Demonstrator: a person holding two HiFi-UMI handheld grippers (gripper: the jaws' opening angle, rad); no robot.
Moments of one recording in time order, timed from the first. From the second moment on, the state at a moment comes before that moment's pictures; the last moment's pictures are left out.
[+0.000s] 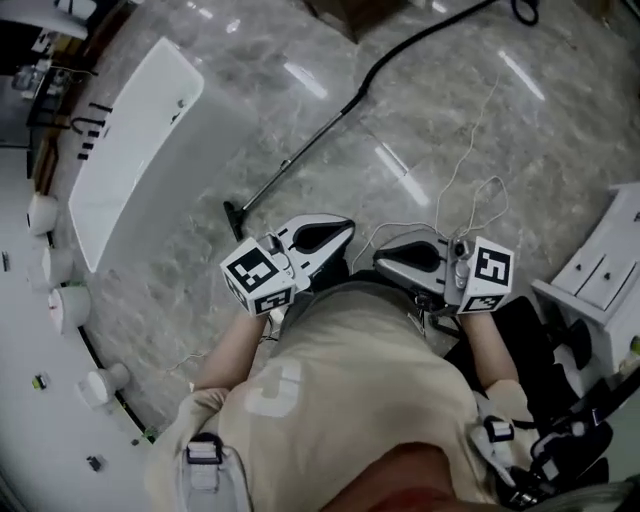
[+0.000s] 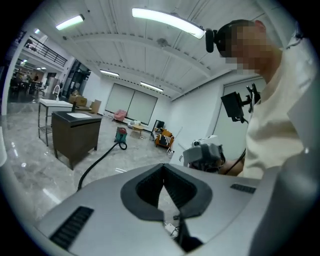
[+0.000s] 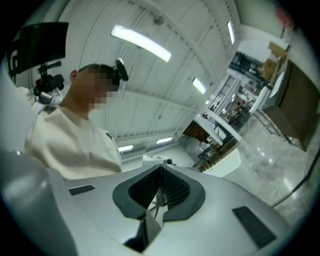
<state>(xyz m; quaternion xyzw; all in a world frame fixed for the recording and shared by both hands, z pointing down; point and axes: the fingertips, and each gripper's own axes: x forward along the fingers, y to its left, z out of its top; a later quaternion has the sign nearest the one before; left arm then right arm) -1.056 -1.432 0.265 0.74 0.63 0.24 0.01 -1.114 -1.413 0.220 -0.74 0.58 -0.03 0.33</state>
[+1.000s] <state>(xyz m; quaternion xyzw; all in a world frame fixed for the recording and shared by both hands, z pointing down) -0.961 -1.516 0.209 0.60 0.75 0.17 0.22 -1.039 -1.582 0.220 -0.54 0.80 -0.25 0.10</state>
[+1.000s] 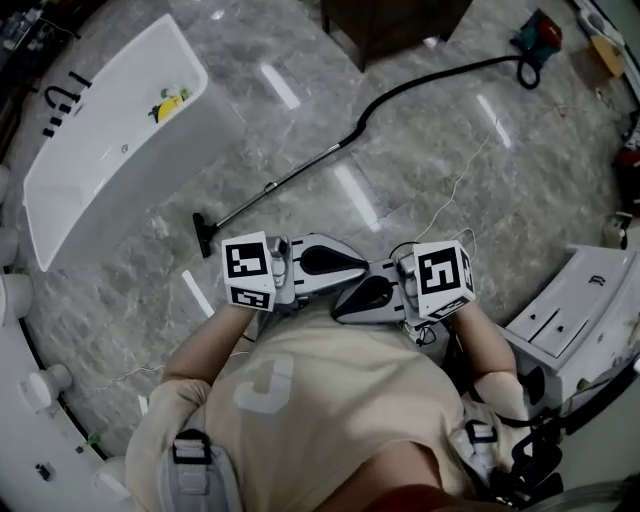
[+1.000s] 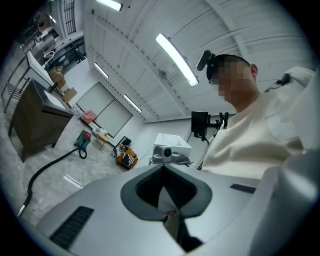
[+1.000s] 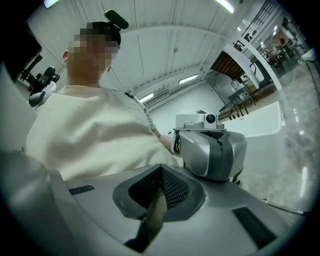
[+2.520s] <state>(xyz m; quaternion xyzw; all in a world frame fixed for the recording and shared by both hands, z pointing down) -0.566 -1.422 0.388 0.78 0.52 0.34 0.04 -0.639 -1.355 0.302 -0.62 0.57 -0.20 0.51</state>
